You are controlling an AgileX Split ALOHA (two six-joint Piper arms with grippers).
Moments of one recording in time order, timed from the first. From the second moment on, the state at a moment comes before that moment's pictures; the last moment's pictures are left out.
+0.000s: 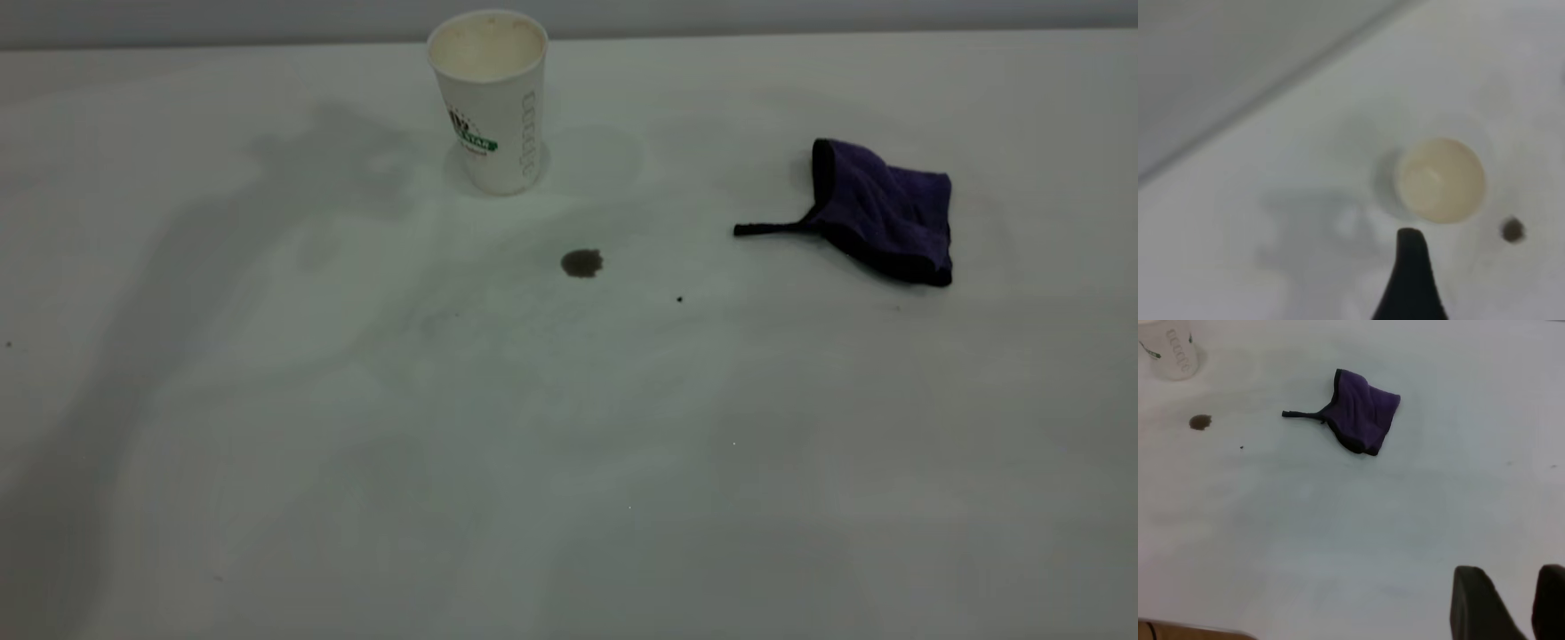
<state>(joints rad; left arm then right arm) -0.22 2.07 -2.33 -0.17 1.17 0.33 0.03 -0.02 -0.47 0.07 1.14 -0.06</state>
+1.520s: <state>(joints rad) -0.03 0.16 -0.57 -0.09 1.15 0.12 0.03 -0.02 -0.47 0.07 1.14 -0.06</state>
